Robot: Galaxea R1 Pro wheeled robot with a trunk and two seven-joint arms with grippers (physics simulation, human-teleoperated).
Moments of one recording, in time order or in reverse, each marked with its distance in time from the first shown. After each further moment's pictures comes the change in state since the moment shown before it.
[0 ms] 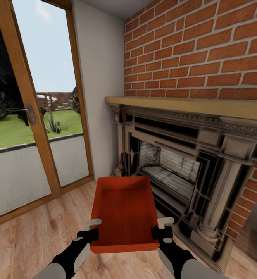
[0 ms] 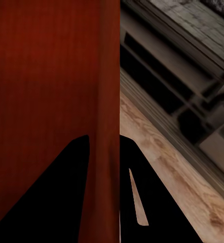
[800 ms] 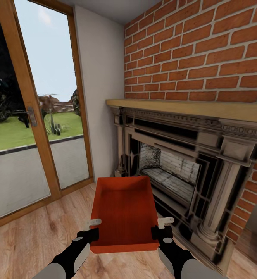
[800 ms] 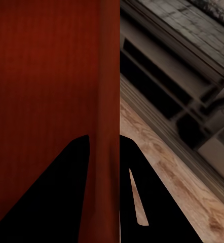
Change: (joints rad) left arm 0.000 -0.001 0.001 0.000 0.000 0.000 0.000; right arm 0.000 0.000 0.000 0.001 0.000 -0.002 -0.001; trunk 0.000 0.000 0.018
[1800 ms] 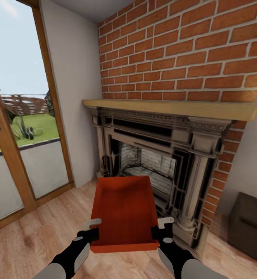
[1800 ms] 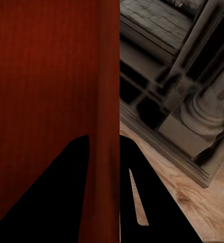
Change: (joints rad) left arm 0.000 0.000 0.000 -0.002 -0.002 0.000 0.000; right arm 0.000 -0.001 -0.001 0.000 -0.001 -0.003 0.001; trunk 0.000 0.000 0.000
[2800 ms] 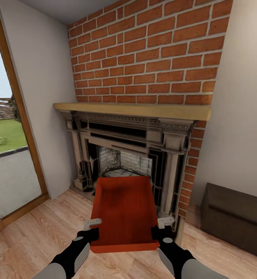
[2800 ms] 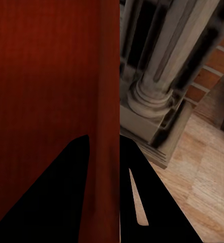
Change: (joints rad) left arm 0.000 0.000 0.000 0.000 0.000 0.000 0.000; right arm 0.000 0.000 0.000 0.001 0.000 -0.001 0.000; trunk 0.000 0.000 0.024
